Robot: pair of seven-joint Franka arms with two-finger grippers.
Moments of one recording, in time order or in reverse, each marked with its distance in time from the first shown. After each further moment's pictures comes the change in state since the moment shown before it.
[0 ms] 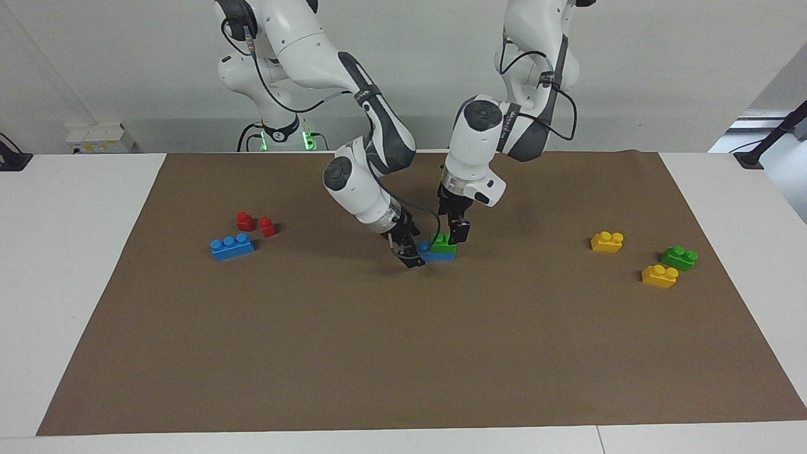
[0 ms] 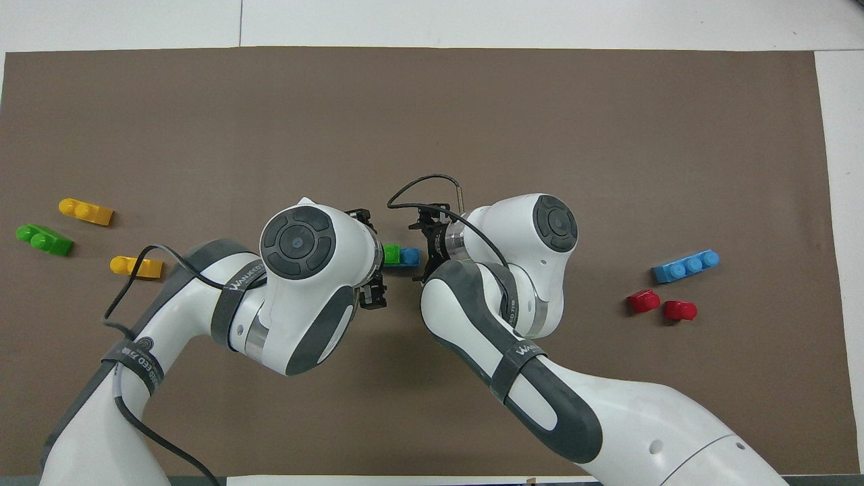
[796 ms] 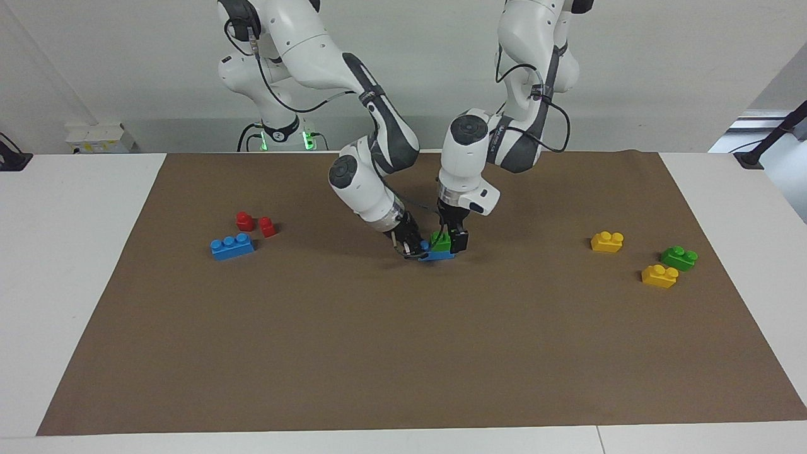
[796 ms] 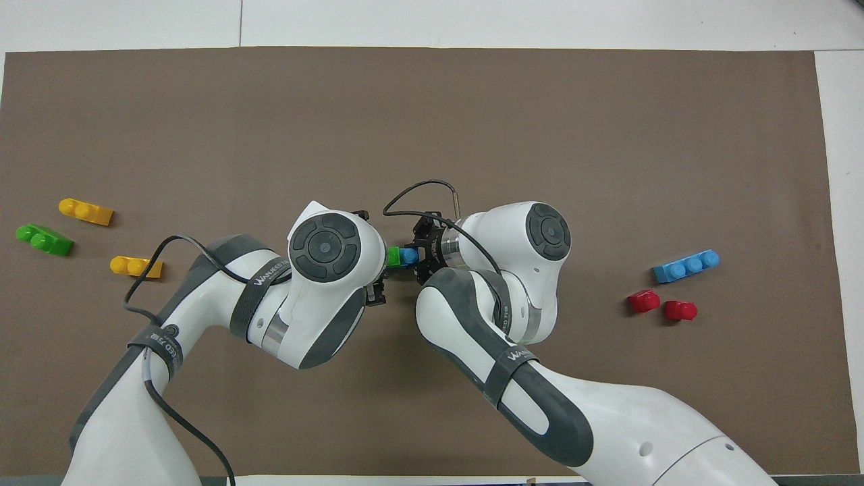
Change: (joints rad) left arm -0.014 0.047 0.008 -0.002 0.099 0.032 -0.082; right arm 0.015 0.004 -0.001 -0.013 0.000 0.029 -0.002
